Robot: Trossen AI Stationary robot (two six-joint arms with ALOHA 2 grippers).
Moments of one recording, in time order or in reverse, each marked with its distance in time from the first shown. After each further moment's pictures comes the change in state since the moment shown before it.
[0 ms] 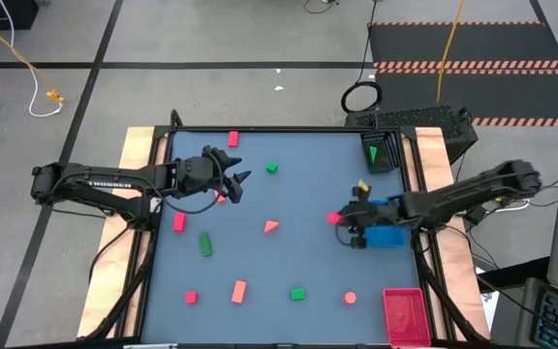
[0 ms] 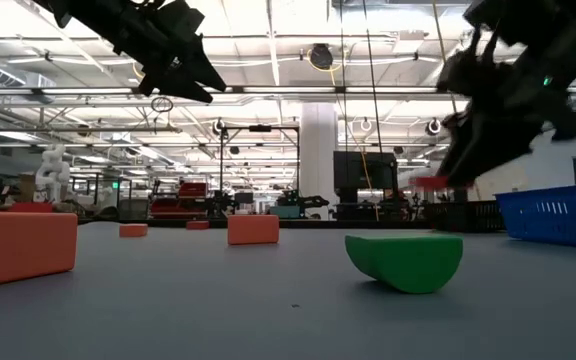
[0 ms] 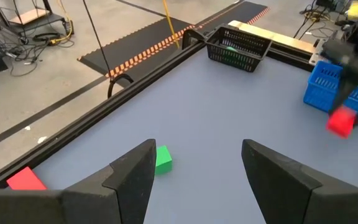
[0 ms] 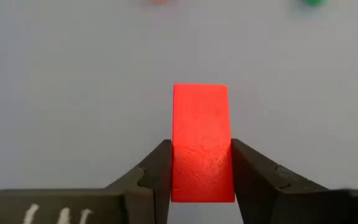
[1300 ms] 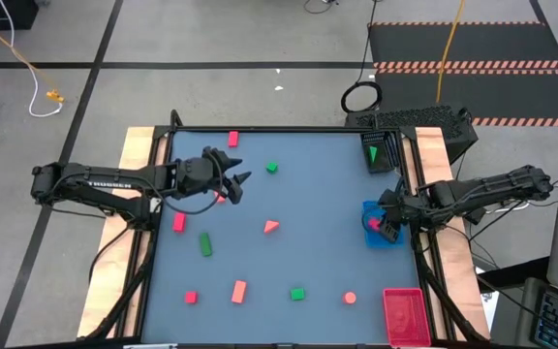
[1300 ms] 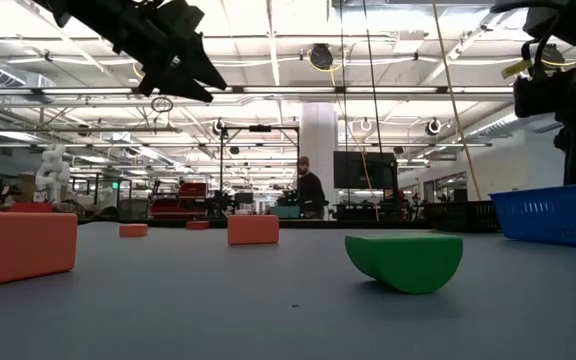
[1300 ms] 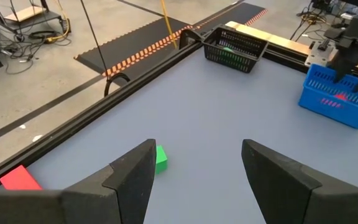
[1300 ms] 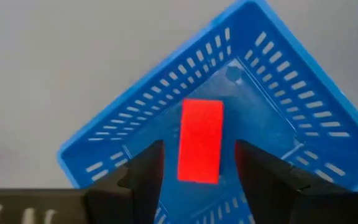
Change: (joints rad) left arm -0.014 0.000 0.000 0.002 0.000 -0.020; right arm 0.000 -0.392 0.000 -0.726 -0.182 0.643
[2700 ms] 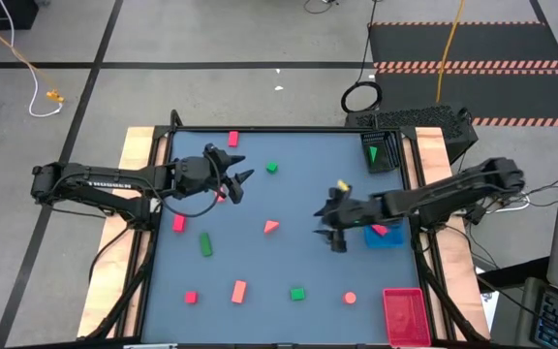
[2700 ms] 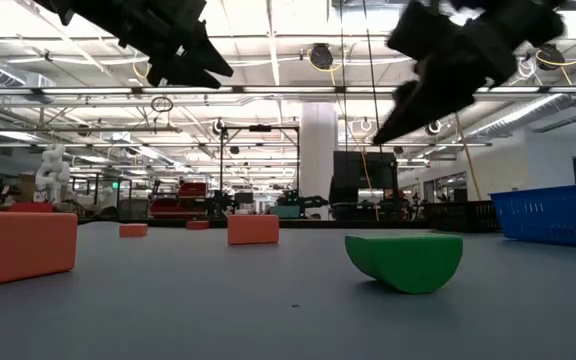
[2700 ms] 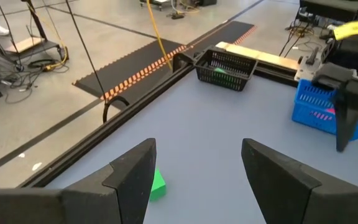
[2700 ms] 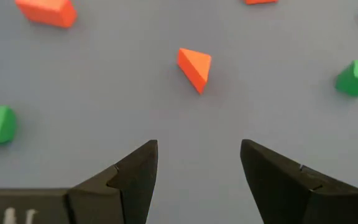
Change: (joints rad) left arm -0.002 0.000 0.000 0.101 -0.002 0.104; right arm -0.001 0.683 0.266 0.870 0.082 -0.734
